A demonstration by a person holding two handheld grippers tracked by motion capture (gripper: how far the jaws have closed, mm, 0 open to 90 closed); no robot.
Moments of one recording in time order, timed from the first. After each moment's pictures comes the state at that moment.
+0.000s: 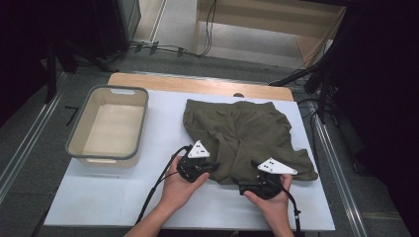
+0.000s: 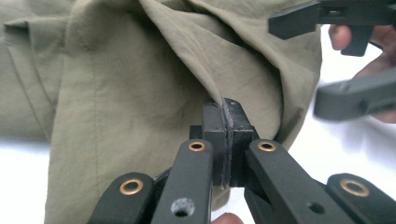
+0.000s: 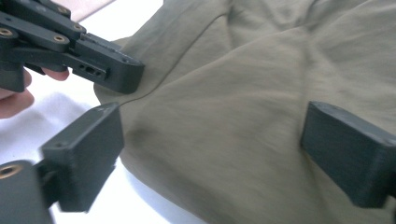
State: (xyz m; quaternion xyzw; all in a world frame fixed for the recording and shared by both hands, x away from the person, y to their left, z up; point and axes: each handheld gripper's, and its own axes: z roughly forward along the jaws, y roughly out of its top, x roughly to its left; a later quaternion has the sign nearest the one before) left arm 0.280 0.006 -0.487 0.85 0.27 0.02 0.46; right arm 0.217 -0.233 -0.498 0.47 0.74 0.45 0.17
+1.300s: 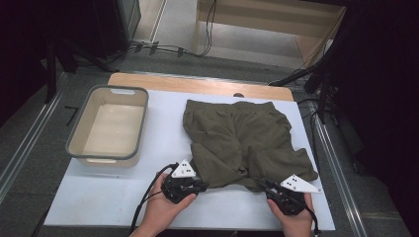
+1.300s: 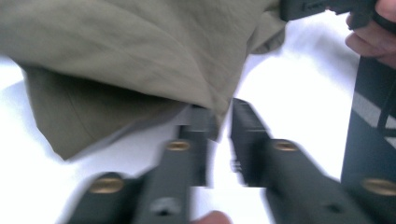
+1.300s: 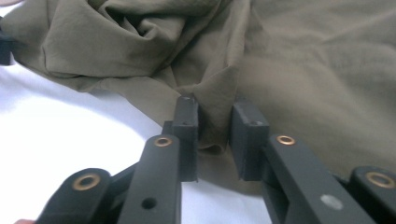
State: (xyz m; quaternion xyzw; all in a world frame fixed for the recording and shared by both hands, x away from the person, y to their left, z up) left arm 0.230 0.047 -0.487 0.85 0.28 0.01 0.44; right arm 0.173 -0.292 -0.511 0.49 0.74 0.42 0.19
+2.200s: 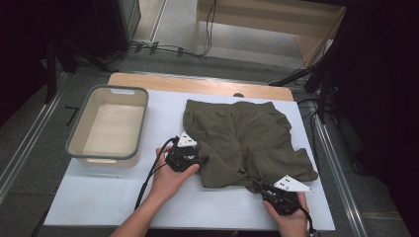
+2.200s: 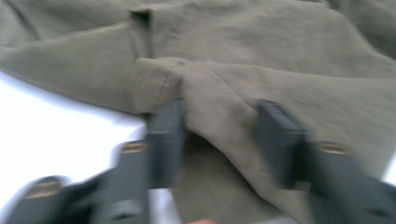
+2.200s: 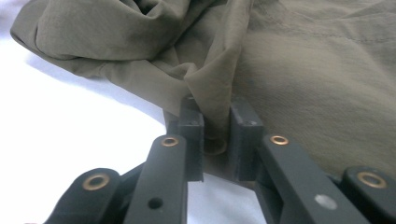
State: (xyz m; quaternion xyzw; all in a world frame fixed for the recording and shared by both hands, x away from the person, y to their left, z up) left arm 0.305 0.035 -0.488 0.84 0.34 0.04 0.43; right arm 0.178 -0.283 -0.525 0.49 0.75 0.40 0.18
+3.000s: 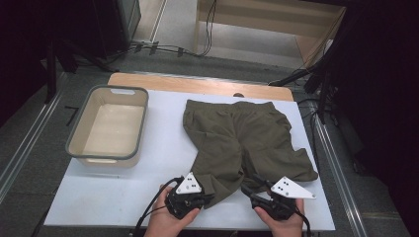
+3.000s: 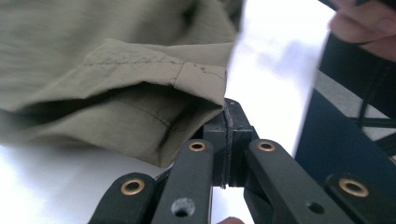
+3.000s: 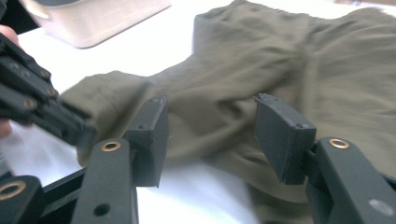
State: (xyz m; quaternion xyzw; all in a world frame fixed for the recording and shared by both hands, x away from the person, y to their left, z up) left arm 0.192 0.032 -0.493 0.86 0.26 -0.03 0.44; right arm 0.160 -0.245 -0.479 0.44 0.73 0.48 0.19
